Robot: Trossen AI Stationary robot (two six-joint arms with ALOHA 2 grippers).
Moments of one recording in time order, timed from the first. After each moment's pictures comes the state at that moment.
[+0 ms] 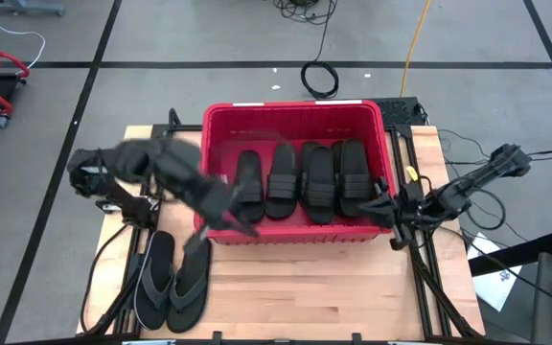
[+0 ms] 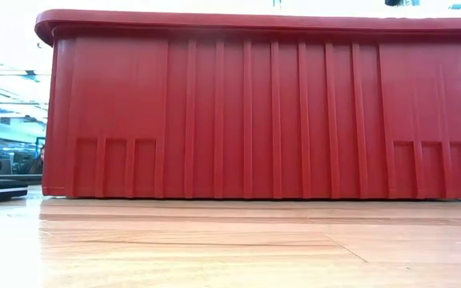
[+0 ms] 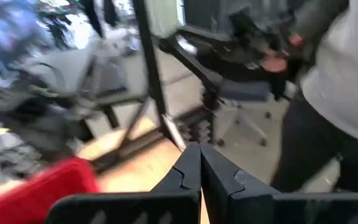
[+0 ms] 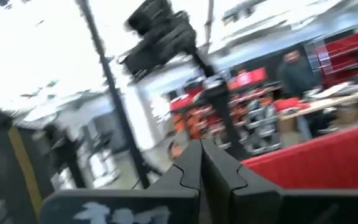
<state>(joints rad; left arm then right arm) -0.25 1.57 2.07 -0.80 0.33 0.21 0.54 0.69 0.42 0.65 0.48 0.20</state>
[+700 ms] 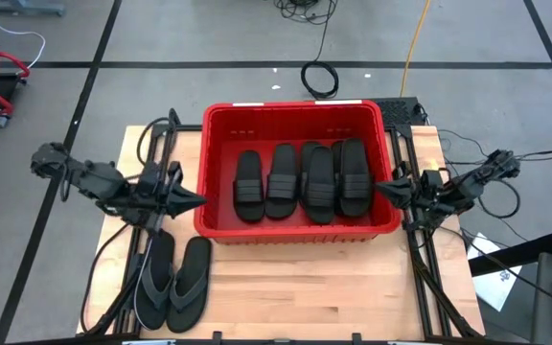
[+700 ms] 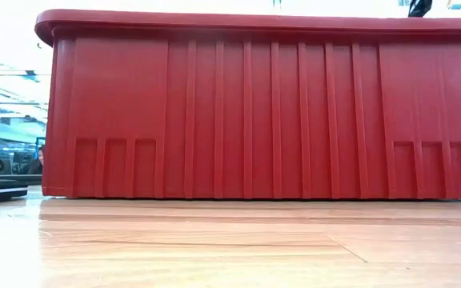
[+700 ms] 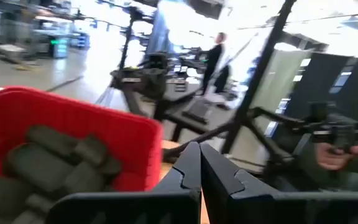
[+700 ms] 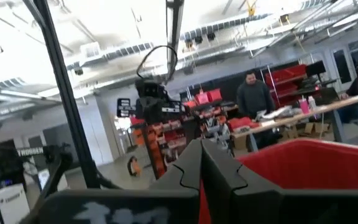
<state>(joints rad) -0.46 0.77 0.96 -0.16 -0.39 -0.32 0.55 0.34 0.34 0.42 0.66 0.05</state>
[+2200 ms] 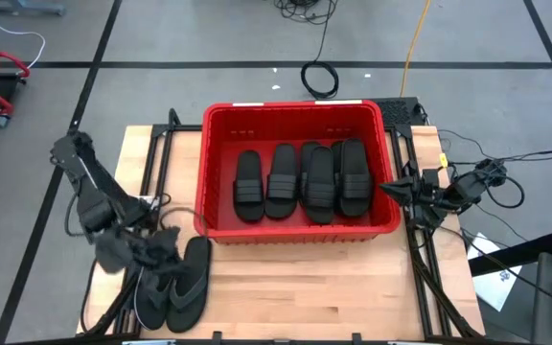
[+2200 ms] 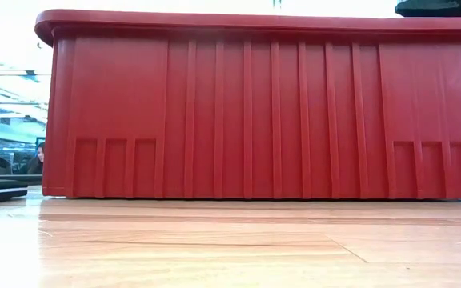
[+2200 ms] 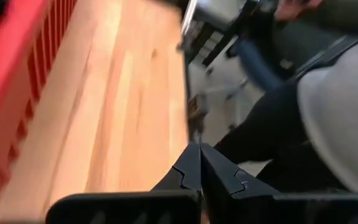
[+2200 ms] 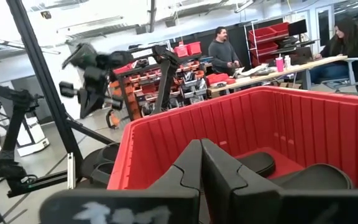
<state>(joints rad) -0.93 0.98 0.95 -0.54 -0.42 -0.91 0.55 0.00 0.34 -0.20 0.71 0.17</state>
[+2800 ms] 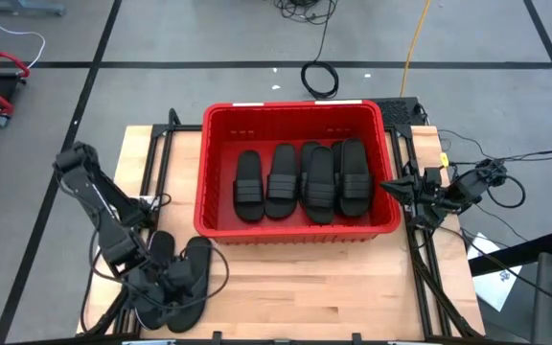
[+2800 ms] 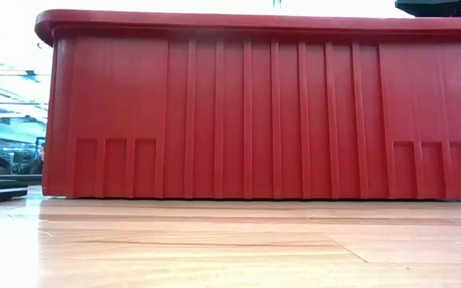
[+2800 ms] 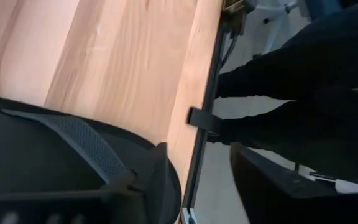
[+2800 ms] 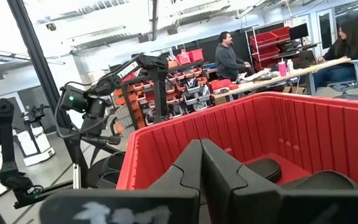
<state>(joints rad) -0.95 1.27 0.95 -0.57 -0.15 -1.25 0.55 0.00 0.34 -0.16 0.71 0.17</state>
